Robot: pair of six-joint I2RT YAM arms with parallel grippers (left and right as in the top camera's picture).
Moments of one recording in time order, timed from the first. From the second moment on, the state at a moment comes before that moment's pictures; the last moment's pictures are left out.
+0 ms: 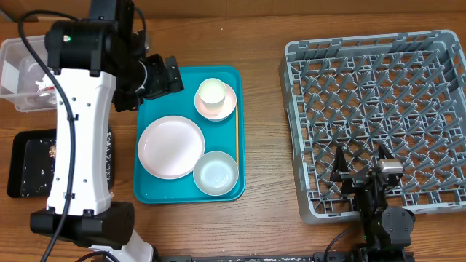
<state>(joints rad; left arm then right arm) -0.10 1.80 2.18 -1.69 0.20 -0.38 0.03 0.01 0.02 -0.03 -0.02 0.07</state>
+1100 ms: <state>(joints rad) 0.21 1.80 2.11 -1.59 -0.08 -0.50 0.03 0.01 0.02 -0.04 -0.02 0.07</state>
